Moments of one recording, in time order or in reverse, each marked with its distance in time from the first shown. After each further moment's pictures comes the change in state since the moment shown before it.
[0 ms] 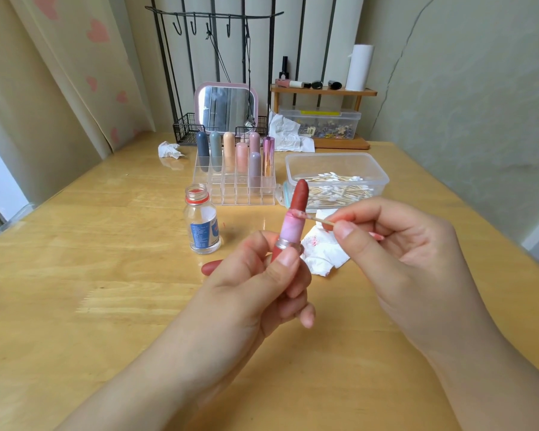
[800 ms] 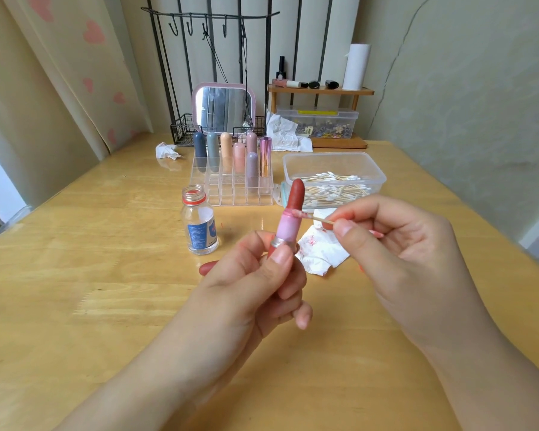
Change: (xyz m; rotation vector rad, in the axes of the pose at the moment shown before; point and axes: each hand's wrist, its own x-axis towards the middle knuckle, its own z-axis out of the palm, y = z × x) left_hand 0.002 -0.006 -0.007 -0.075 -0.072 0.011; right_hand 0.001 -0.002 -0.002 0.027 0.017 0.033
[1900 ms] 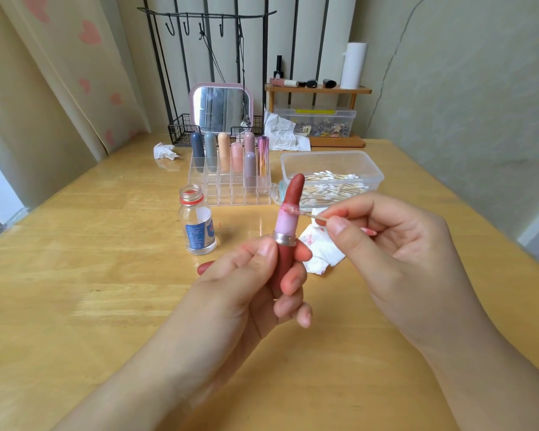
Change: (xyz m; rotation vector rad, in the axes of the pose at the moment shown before) left_hand 0.004 -0.004 -0.006 -0.068 -0.064 -0.024; right_hand 0.000 0.000 0.000 -0.003 -0.012 -0.028
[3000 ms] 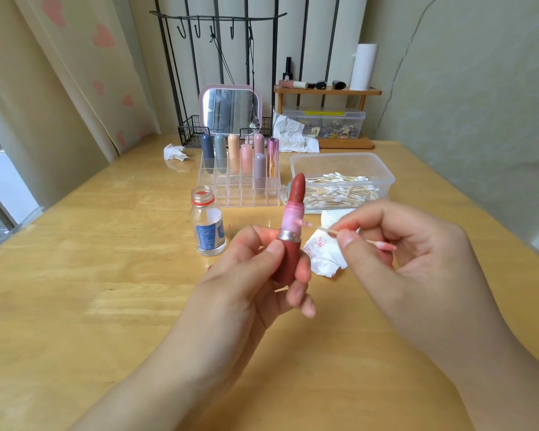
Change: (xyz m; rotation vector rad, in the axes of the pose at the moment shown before) left_hand -0.002 0.007 0.011 0.086 0.232 0.111; right_hand -0.005 0.002 0.001 -0.209 0.002 -0.105
